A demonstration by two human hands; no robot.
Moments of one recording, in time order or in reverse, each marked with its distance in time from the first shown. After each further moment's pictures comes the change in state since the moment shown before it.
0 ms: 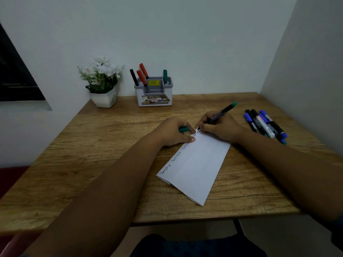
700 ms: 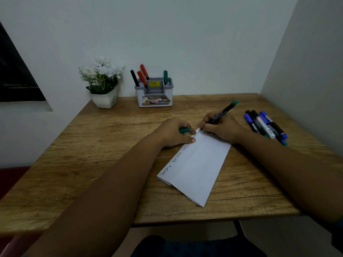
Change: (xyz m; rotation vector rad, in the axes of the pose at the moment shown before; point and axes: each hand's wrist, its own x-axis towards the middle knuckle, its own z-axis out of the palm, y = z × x) left_hand 0.002 -0.002 0.001 0.007 0.008 0.011; right_hand 0.001 0.002 0.000 0.015 0.026 0.053
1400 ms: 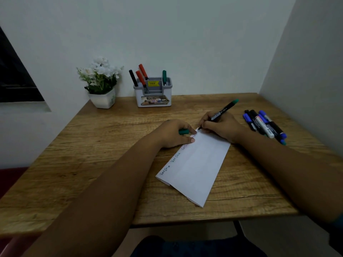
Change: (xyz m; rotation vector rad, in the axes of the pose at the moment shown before) left_hand 0.000 0.000 0.000 0.050 -0.051 -0.002; right_hand -0.003 -0.006 0.000 0.129 0.004 0.029
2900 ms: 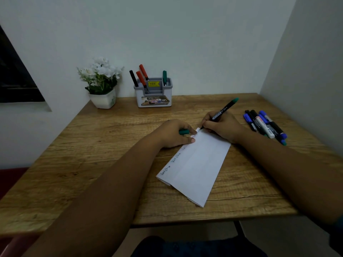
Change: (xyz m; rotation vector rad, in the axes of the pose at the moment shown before) left_hand 0.000 0.001 0.000 -0.018 -0.004 -0.014; right_hand 0.001 0.001 0.001 -0.012 0.058 0.029
